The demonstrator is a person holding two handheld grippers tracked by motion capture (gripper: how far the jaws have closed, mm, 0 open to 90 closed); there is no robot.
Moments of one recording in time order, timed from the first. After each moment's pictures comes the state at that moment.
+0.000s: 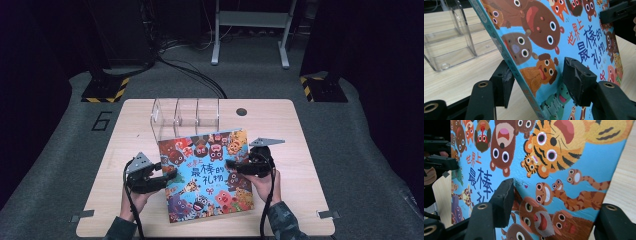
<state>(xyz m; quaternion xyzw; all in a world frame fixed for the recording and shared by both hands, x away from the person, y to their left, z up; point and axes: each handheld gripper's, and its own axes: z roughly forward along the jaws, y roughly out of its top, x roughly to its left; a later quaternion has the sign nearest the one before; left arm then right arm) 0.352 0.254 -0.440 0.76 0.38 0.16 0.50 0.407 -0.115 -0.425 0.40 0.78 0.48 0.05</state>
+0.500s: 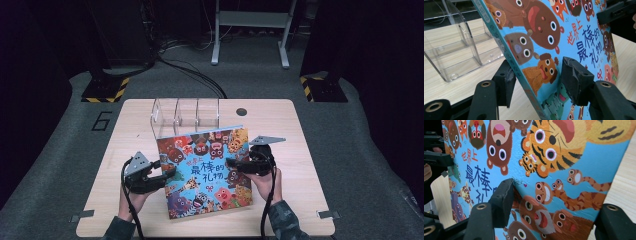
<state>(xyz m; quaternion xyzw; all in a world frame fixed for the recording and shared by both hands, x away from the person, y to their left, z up) 0.346 0.253 -0.428 0.76 0.36 0.19 0.50 0.407 -0.115 -0.416 0.39 0.78 0.48 0.07</state>
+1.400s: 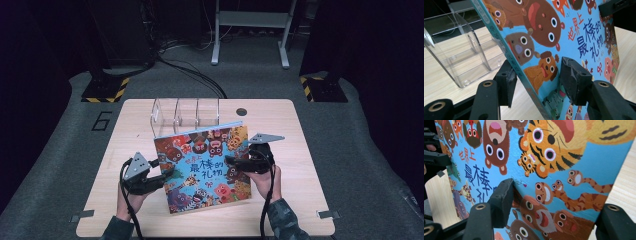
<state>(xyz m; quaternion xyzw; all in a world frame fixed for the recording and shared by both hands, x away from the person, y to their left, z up) 0.341 0.254 -0.422 0.77 0.33 0.24 0.49 0.406 -0.110 -0.406 0.38 0.78 0.48 0.09</state>
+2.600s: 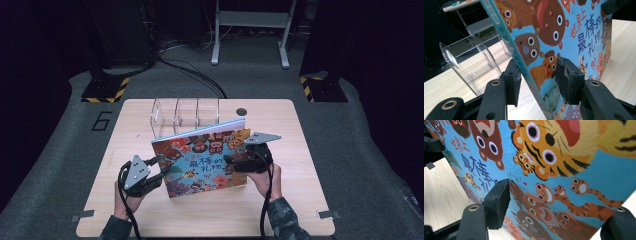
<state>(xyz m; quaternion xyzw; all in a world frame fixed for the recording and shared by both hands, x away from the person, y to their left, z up) 0.329 0.253 -0.415 0.77 0.28 0.31 0.48 0.403 -0.103 -0.396 0.35 0.80 0.46 0.13</state>
